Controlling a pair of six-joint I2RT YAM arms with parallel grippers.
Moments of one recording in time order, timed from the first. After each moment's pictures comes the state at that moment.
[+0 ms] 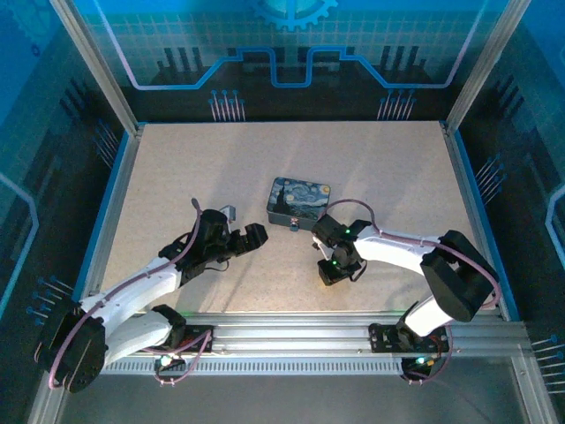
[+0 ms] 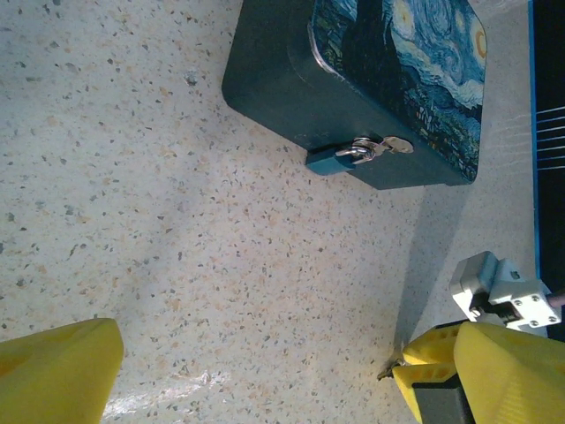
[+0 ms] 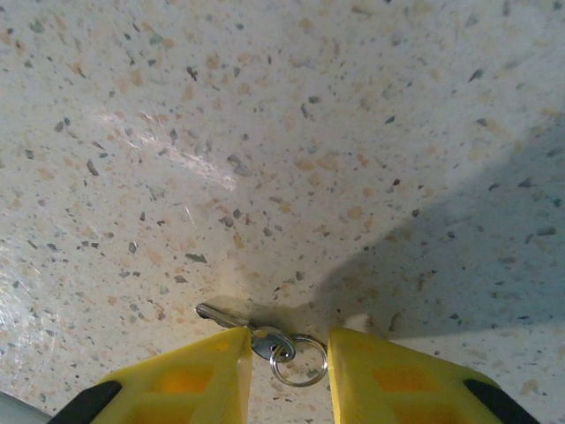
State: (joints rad) left arm -0.52 1.05 0.50 -0.16 0.19 -0.90; right arm 0.74 1.54 0.81 -0.76 -0.12 0.30
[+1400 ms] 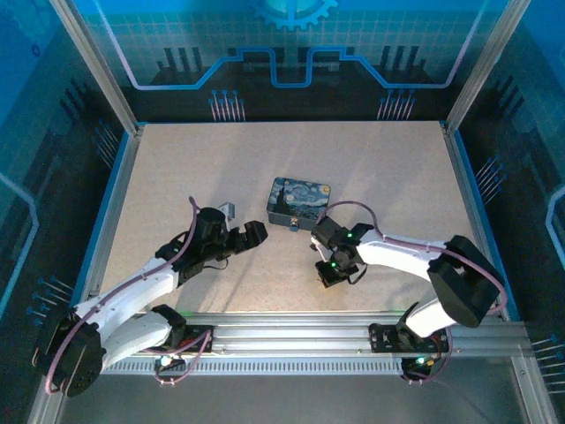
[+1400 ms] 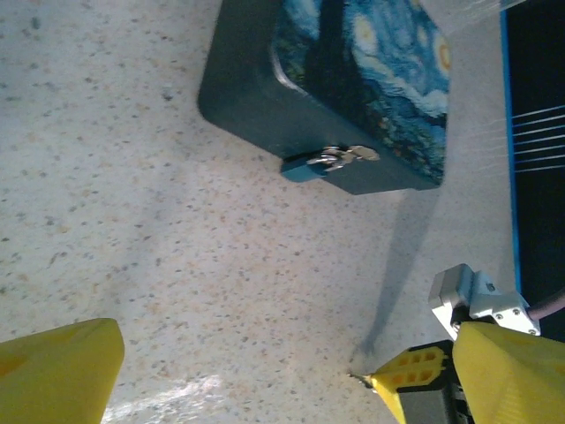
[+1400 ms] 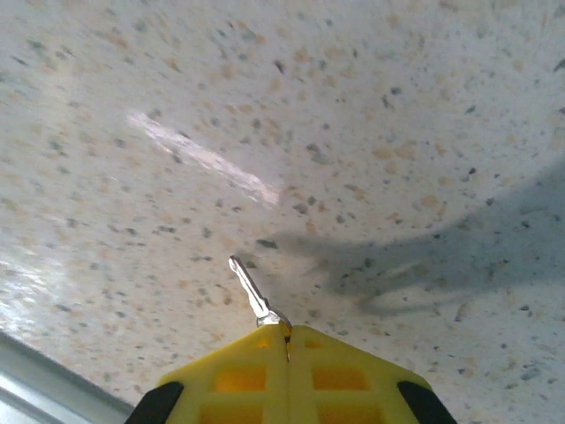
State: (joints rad) left arm -0.52 1.01 0.54 -0.18 0.21 -0.90; right arm 0.77 1.47 0.77 -0.70 -0.19 0.36
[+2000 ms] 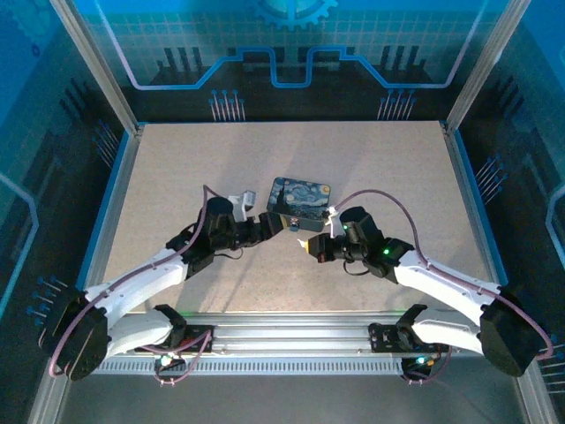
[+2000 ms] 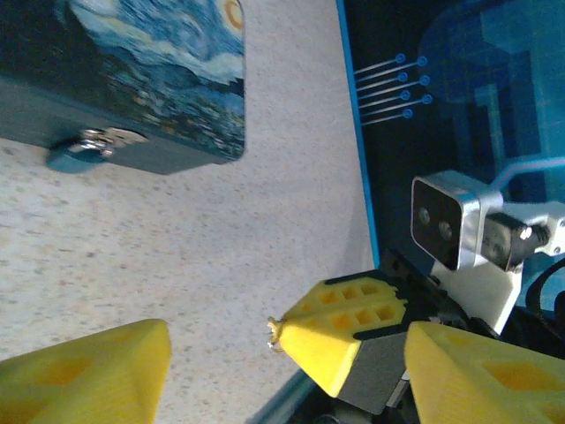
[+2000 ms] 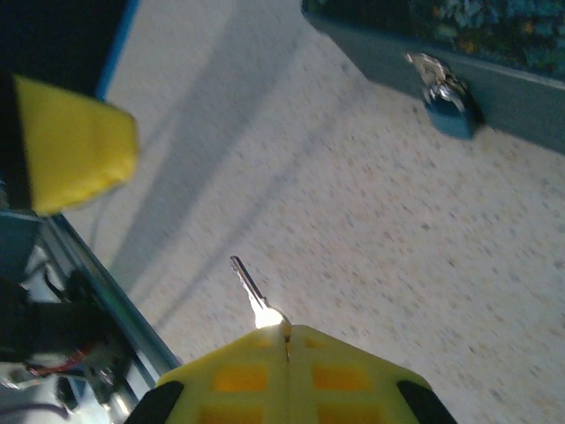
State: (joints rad) left arm -0.59 1.14 0.62 0.08 0.42 -1.01; right arm 0.69 1.12 0.59 -0.10 -0.32 0.65
